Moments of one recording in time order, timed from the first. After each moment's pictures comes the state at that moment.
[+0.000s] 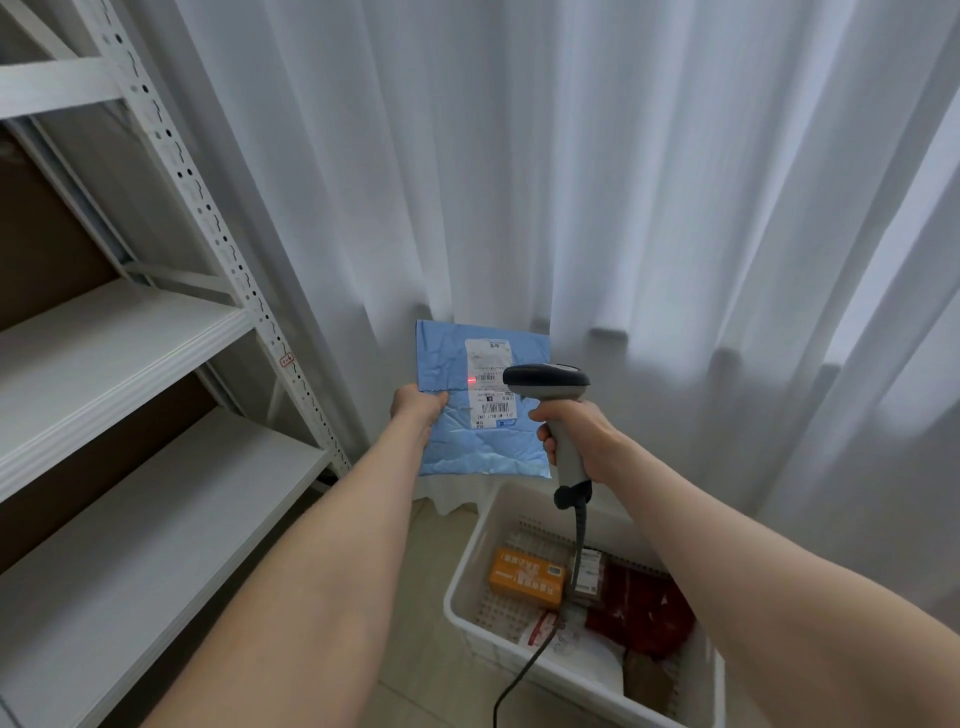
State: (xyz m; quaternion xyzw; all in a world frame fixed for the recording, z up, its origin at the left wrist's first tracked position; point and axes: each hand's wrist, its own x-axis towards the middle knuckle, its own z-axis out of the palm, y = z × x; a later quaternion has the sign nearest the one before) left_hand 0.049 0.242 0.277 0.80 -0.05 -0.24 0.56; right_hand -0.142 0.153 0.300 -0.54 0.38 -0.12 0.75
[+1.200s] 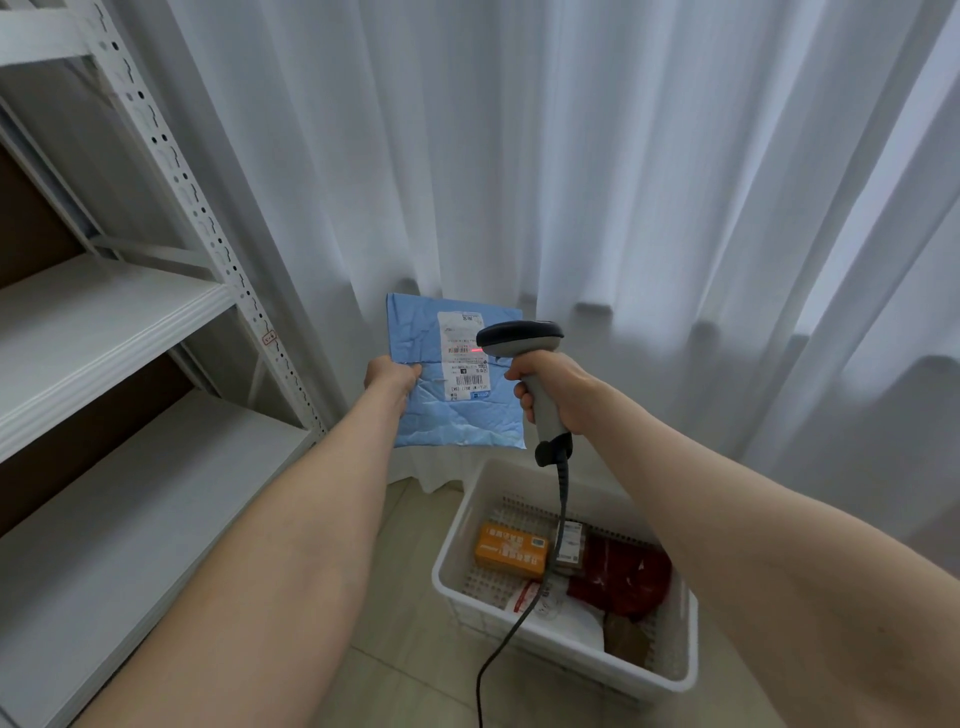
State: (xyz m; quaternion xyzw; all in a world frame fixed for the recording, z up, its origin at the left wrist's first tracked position) left_hand 0.058 0.264 0.285 0.81 -0.04 -0.22 0.55; right_hand -0.135 0.177 0.331 -0.55 0.38 -0.09 0.73
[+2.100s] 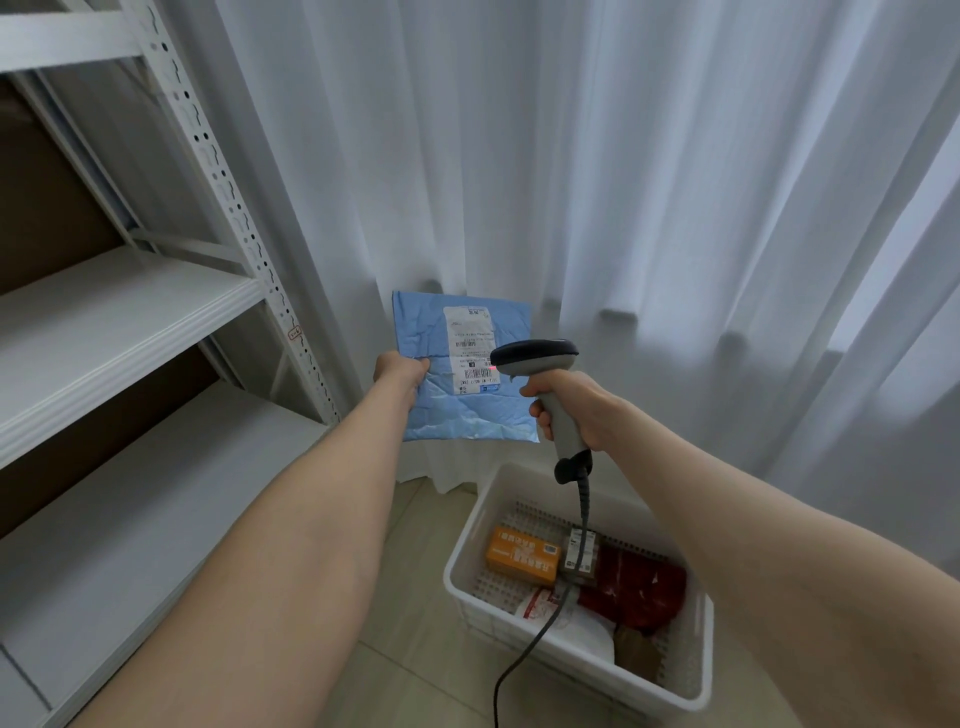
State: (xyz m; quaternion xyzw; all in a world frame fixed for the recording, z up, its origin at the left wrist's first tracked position) left_hand 0.072 0.274 0.294 0.79 -0.02 -0.22 0.57; right_hand -0.133 0.183 0.322 -0.57 0.38 -0.05 0.73
